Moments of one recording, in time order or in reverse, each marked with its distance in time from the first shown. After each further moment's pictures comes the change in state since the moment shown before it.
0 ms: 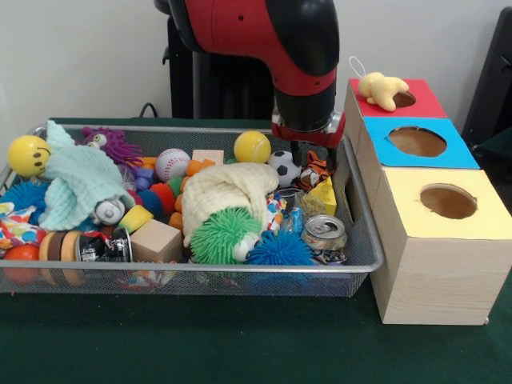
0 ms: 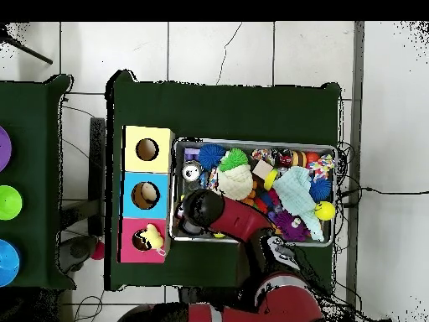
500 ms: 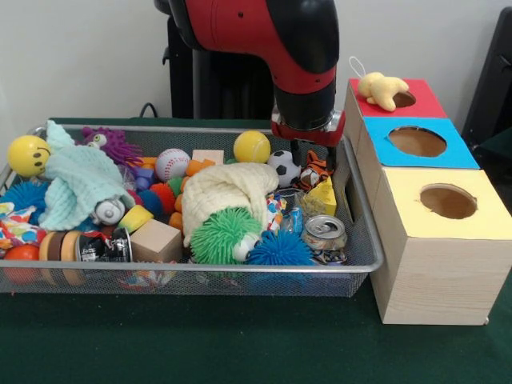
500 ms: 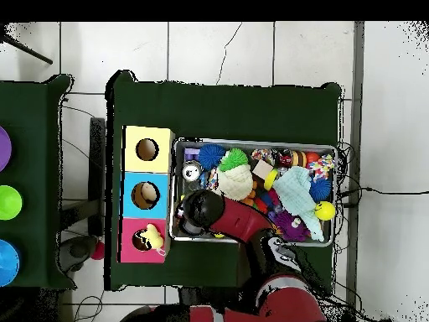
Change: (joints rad) arm -0.005 -0.007 0.004 0.008 0.000 -0.011 0.000
